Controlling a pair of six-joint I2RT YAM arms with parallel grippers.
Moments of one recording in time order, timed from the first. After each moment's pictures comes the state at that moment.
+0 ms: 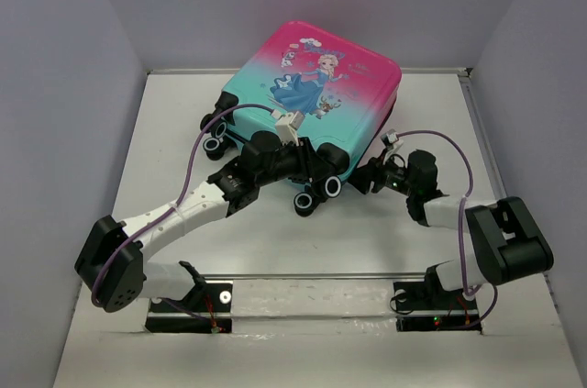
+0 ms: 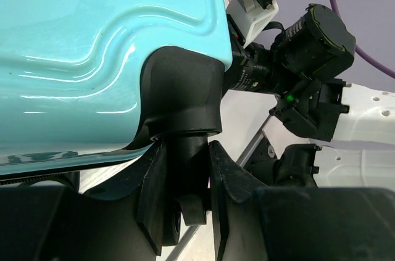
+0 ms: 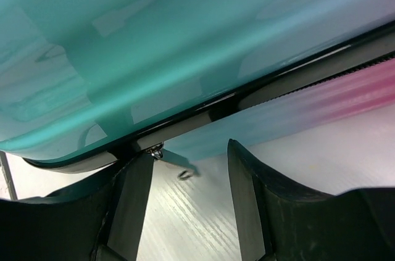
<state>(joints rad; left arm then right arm) -0.80 1.28 0.88 0.13 0.24 -0.74 0.25 1.41 0.40 0.75 -0.66 0.29</state>
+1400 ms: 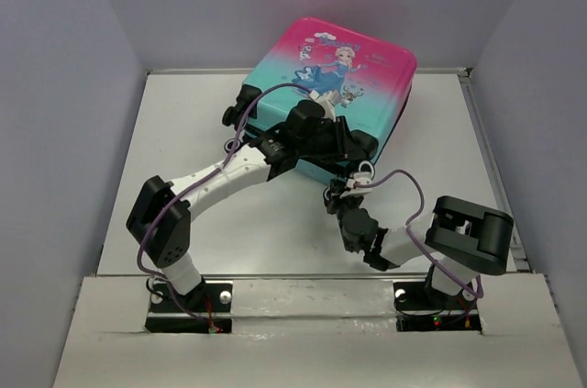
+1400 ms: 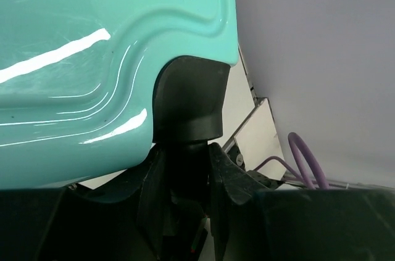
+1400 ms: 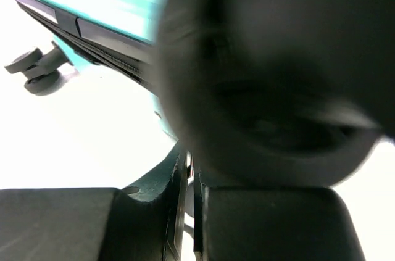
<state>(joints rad) -0.83 1.64 1.32 -0.09 0.30 -0.87 1.12 1.60 0.36 1.20 0.91 0.26</state>
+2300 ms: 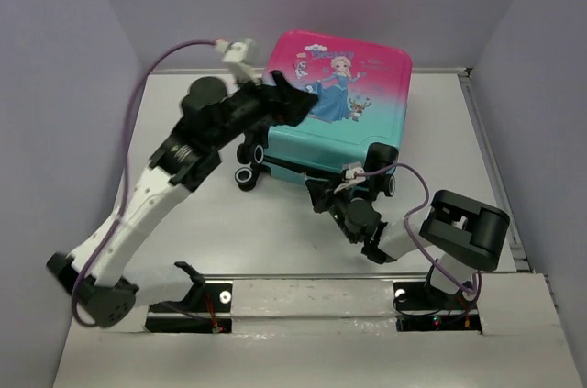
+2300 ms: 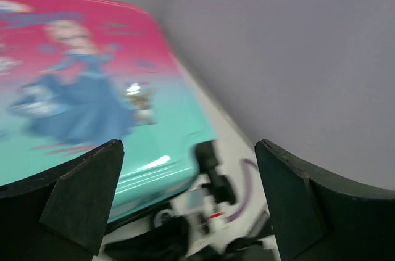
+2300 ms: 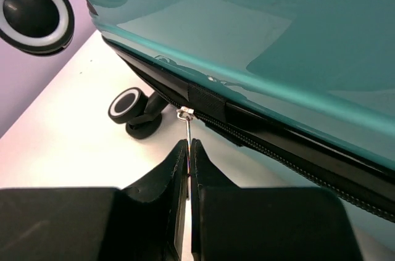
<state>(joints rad) -0.80 1.32 1.48 -0.15 0.18 -0.56 1.05 1.66 0.41 1.27 0.54 0.41</state>
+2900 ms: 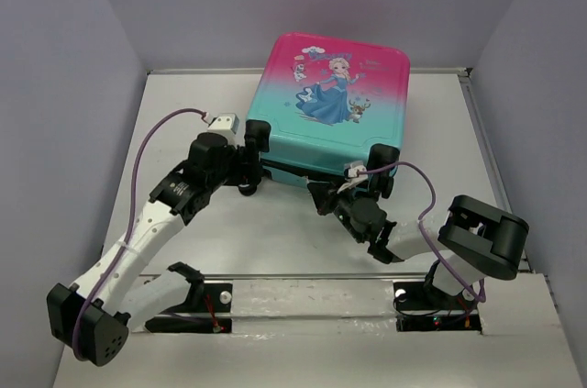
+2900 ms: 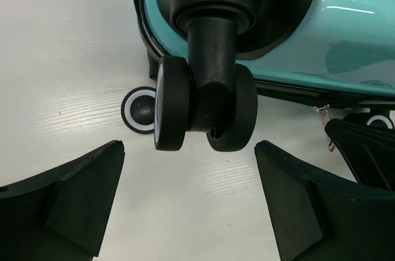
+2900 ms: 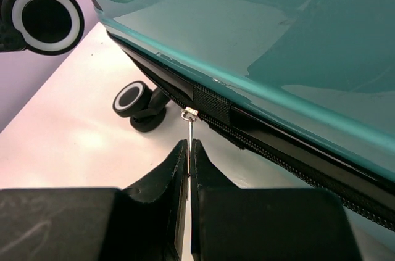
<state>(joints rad) -0.51 0.95 0.86 -0.50 -0.12 -0.38 1.03 1.53 0.36 1.15 0.42 0.44</state>
